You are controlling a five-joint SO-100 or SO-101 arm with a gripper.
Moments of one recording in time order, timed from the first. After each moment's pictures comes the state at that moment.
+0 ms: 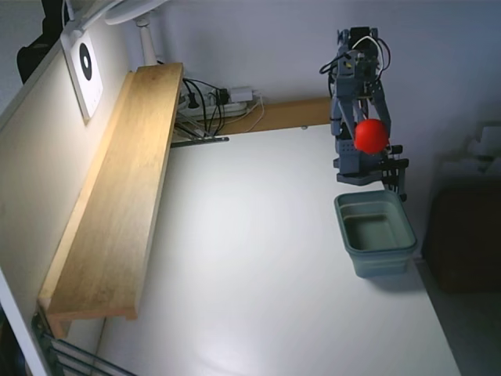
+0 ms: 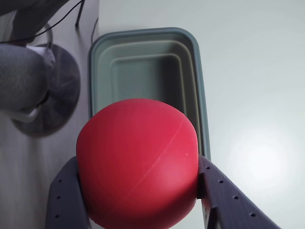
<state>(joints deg) -58.2 102.8 53.6 99.8 -90.3</state>
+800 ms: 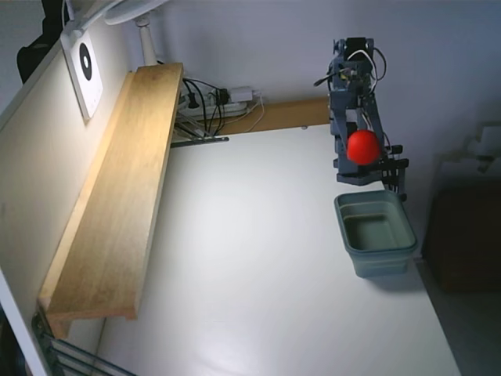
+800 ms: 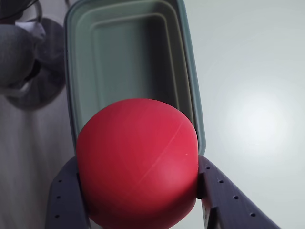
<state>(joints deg) -55.5 106.9 67.1 99.7 -90.3</state>
